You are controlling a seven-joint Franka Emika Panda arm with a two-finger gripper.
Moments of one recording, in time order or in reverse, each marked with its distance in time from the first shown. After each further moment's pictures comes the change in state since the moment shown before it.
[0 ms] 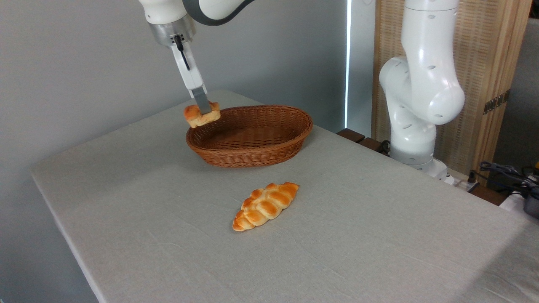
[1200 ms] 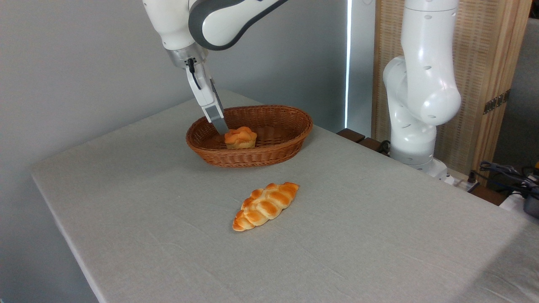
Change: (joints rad) arm -0.096 0.007 0.009 -0.135 0.007 0.090 0.000
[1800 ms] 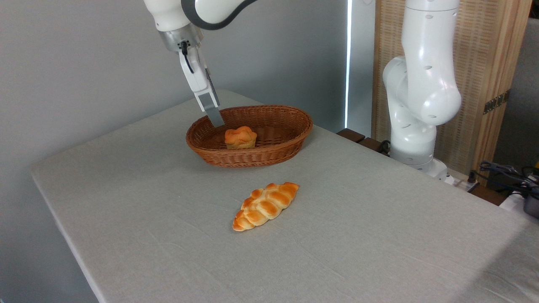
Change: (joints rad) arm 0.011 -0.012 0.011 0.092 0.075 -0.084 0.000
